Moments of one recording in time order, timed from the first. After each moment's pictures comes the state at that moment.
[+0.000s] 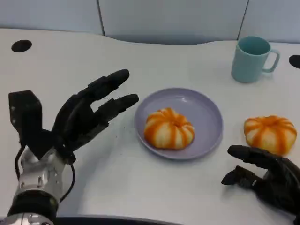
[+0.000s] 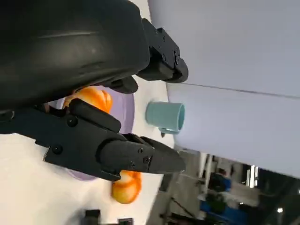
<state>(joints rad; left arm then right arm) -0.59 0.06 0.20 0.87 -0.38 -0.18 -0.75 -0.30 -0.12 -0.26 0.87 0.42 -0.04 0.98</state>
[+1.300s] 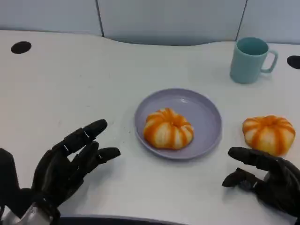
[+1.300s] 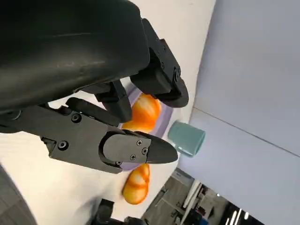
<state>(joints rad) -0.18 0.03 0.24 0.45 -0.44 0.04 -0.60 -0.29 -0.13 -0.26 0.85 0.42 -0.03 0.97</state>
